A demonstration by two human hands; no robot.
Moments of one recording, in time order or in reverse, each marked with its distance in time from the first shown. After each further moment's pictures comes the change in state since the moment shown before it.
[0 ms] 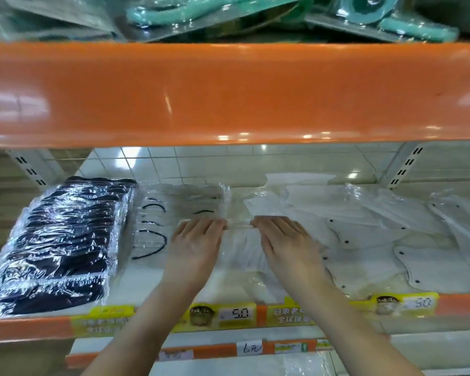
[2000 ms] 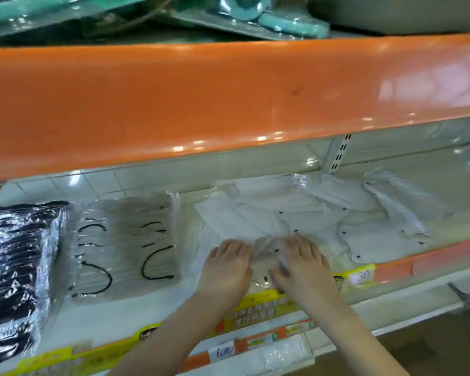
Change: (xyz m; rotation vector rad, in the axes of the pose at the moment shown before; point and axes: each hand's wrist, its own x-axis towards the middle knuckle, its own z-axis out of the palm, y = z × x) left_hand 0.005 0.099 0.055 -0.145 -0.678 0.083; right_hand -0.081 0.066 -0.035 -0.275 -0.502 0.601
